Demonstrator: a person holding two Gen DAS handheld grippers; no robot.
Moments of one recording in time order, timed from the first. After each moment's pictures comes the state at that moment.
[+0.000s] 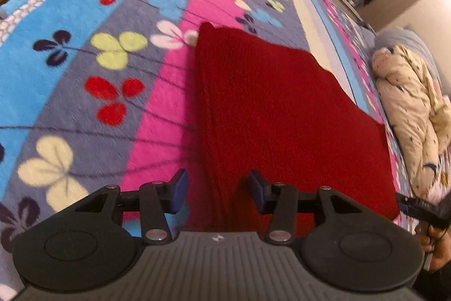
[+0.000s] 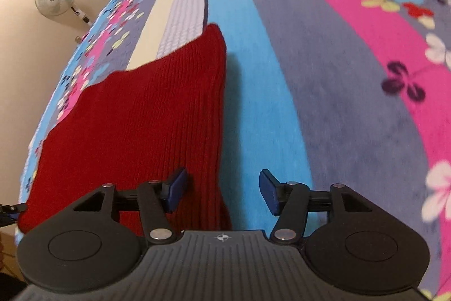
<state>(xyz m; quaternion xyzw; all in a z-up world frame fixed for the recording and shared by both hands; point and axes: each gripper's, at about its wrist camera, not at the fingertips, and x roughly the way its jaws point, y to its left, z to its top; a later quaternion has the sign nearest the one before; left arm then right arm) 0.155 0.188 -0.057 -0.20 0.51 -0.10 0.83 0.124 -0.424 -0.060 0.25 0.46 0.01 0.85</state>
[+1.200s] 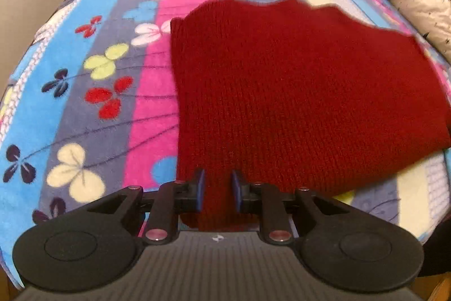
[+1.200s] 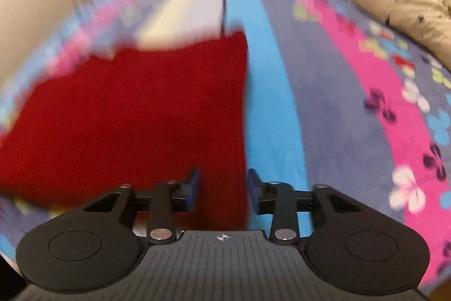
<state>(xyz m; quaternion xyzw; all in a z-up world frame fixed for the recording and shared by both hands) 0.112 0.110 -0.060 0.04 0.51 -0.06 0.86 0.084 -0.363 -0.062 0.07 0.48 -0.03 0.87</state>
